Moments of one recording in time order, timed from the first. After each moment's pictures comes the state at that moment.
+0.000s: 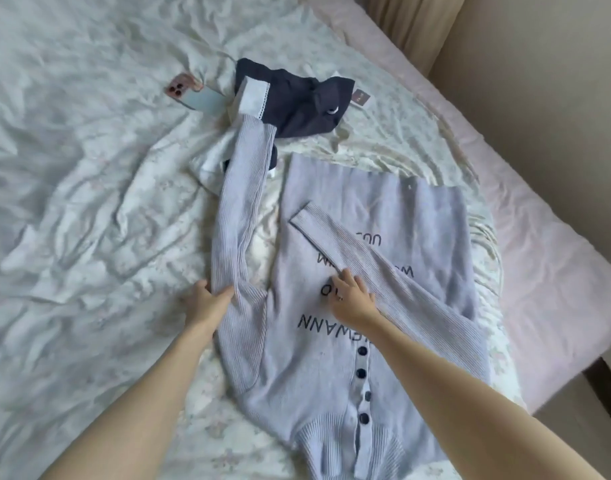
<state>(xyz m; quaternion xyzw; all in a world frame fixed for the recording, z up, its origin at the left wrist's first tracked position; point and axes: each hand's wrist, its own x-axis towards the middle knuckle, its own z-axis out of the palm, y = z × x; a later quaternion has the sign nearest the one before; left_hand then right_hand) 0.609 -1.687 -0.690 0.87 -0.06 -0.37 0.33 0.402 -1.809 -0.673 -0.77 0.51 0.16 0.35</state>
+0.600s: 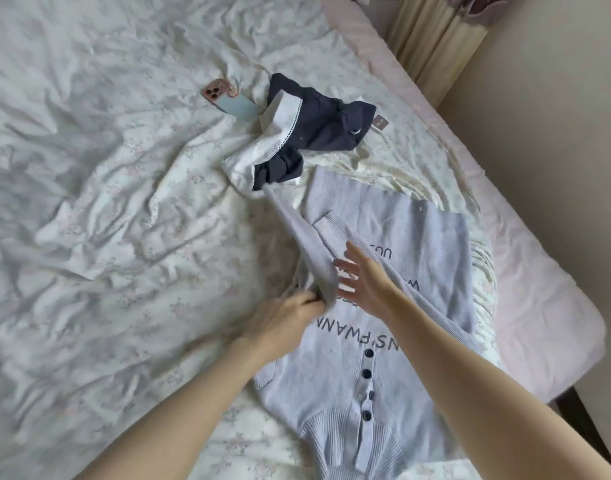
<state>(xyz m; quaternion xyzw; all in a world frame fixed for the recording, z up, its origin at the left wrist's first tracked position) 0.549 -1.674 -0.643 0.68 -0.67 -0.22 0.20 0.441 -1.815 -0.605 -0.36 0.57 -0.10 0.73</state>
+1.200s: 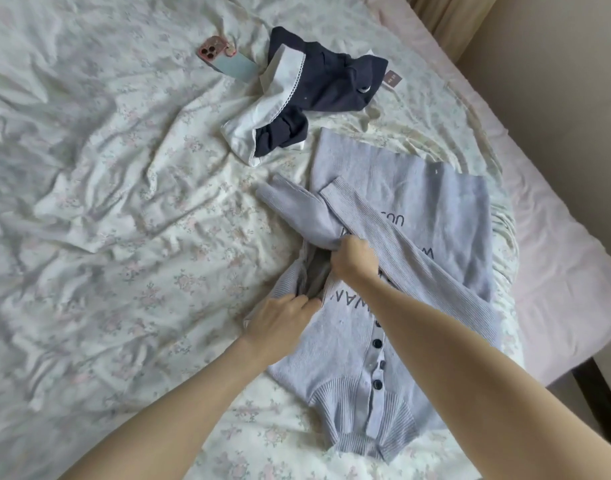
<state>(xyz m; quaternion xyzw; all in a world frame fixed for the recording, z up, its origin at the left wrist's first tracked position) 0.534 -1.638 -0.643 0.66 -0.74 -0.11 0.05 0.457 -1.800 -0.661 -0.78 0.58 0.07 0.24</state>
